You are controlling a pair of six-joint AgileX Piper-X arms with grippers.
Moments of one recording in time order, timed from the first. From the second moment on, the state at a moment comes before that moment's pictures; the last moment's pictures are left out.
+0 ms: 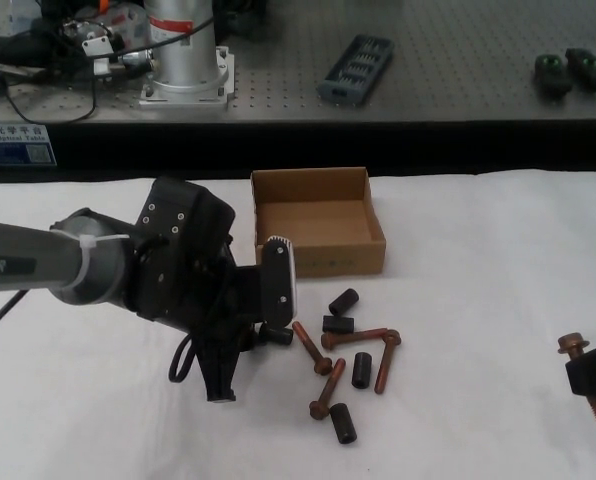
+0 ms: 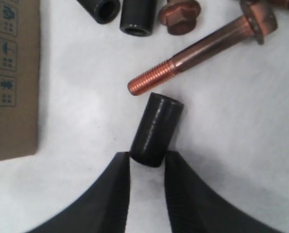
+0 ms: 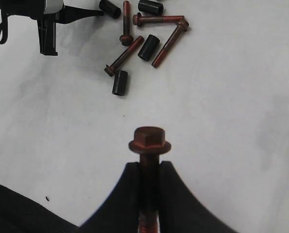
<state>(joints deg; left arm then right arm) -26.2 109.0 -61.4 5.6 11.7 64.5 24.5 50.4 -43.9 55.9 -18.0 8.5</state>
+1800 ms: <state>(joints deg) -26.5 109.8 -61.9 7.5 17.8 66.3 24.5 50.4 -43.9 55.9 -18.0 7.1</state>
